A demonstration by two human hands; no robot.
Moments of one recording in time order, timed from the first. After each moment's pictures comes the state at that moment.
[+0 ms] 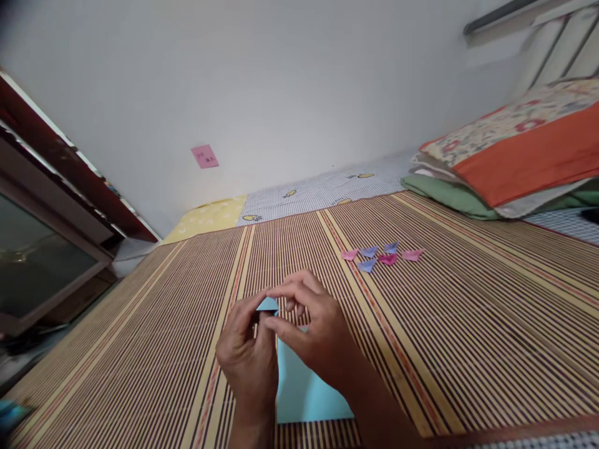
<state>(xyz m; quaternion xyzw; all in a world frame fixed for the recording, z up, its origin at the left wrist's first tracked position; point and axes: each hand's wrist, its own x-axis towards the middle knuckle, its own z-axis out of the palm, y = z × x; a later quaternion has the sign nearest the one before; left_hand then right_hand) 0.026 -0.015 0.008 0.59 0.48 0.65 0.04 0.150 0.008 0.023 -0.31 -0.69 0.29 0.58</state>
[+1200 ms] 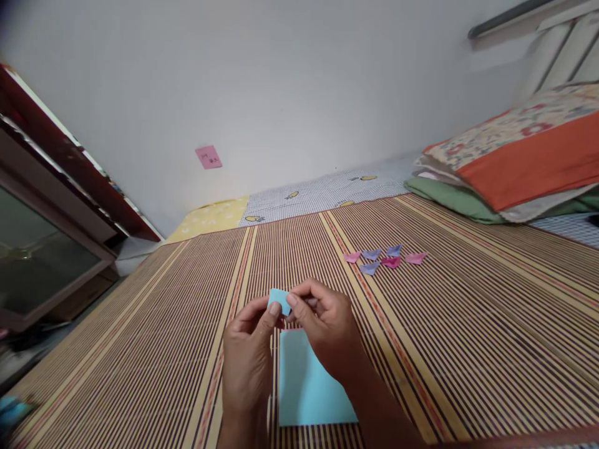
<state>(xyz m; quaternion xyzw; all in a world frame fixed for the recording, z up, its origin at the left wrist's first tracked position) 0.024 -0.012 0.017 0.39 0.47 0.67 0.44 0.148 0.009 0.017 -0.35 -0.57 0.46 0.59</state>
